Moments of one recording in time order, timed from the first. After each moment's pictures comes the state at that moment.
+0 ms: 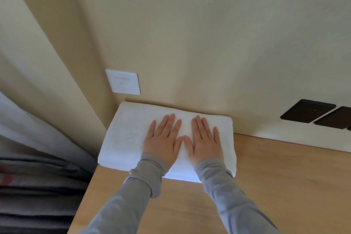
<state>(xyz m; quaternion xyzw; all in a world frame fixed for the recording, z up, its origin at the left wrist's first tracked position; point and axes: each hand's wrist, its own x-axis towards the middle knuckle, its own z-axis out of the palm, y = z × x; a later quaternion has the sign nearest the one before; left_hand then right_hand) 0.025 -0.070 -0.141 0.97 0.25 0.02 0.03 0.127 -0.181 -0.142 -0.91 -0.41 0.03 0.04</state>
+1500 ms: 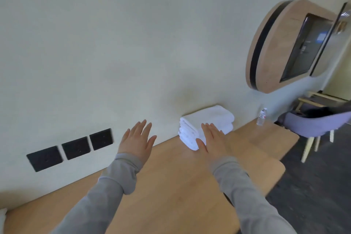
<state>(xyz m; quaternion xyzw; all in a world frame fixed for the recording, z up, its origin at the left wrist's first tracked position) 0.256 -0.651 0.108 0.98 -0.03 0.16 0.10 0.256 -0.890 0.113 -0.98 -0.09 -0.15 0.10</state>
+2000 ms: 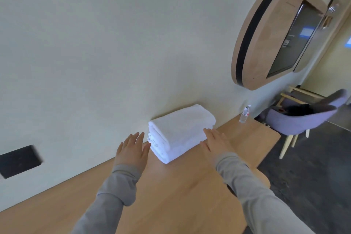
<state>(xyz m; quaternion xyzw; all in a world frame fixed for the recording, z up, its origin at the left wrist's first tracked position) 0.429 -0.781 0.027 0.97 0.01 0.10 0.20 0.443 -1.041 0.064 -1.00 -0.04 -0.05 0.01</state>
